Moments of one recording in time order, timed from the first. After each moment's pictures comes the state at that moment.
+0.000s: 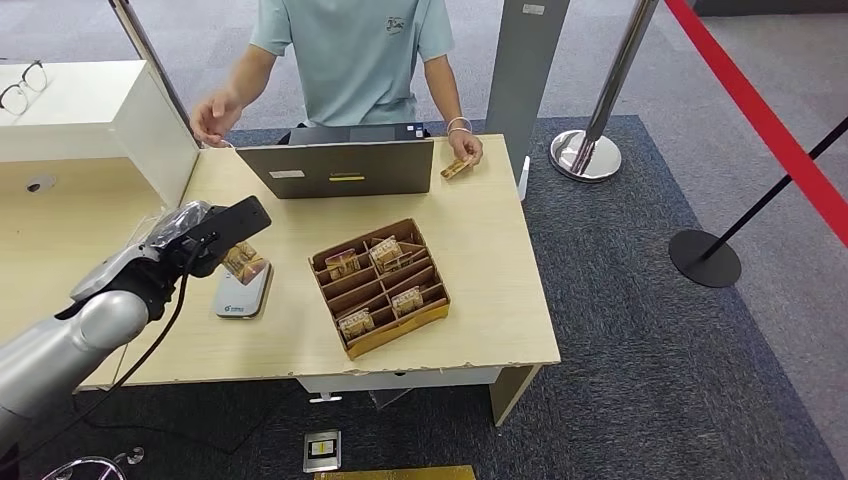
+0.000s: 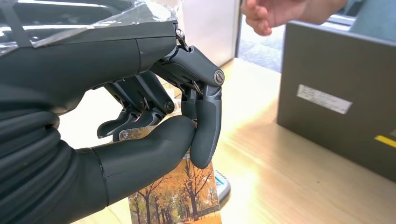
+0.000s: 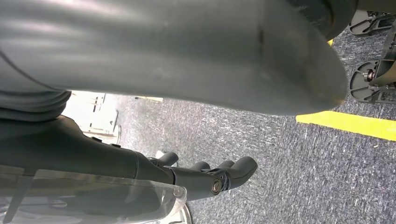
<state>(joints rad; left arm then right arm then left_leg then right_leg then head) -0.77 0.63 -0.88 -1.33 -0.29 0.00 0.46 -0.11 -0.09 1.07 -0.20 -0.81 -0.25 0.34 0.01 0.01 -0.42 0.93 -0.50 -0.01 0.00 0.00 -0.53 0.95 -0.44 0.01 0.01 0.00</state>
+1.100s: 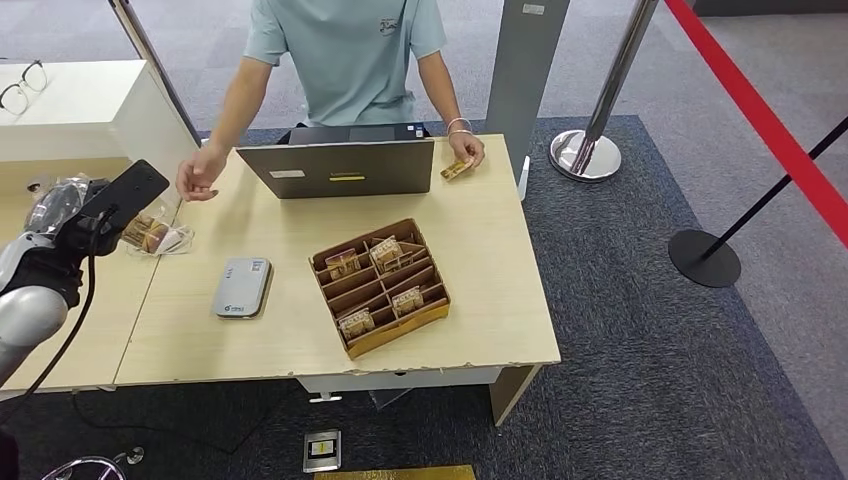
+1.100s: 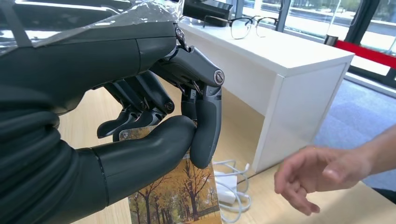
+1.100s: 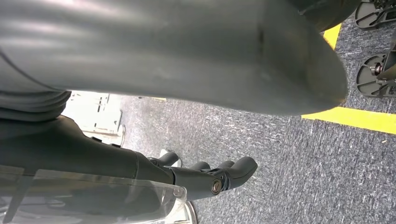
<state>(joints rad) -0.70 0.78 -0.67 -1.34 -0.42 0.12 0.54 -0.11 -0.10 1.07 -0.20 -0.80 -0.24 0.35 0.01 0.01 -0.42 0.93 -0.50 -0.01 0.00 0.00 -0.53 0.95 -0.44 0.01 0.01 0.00</state>
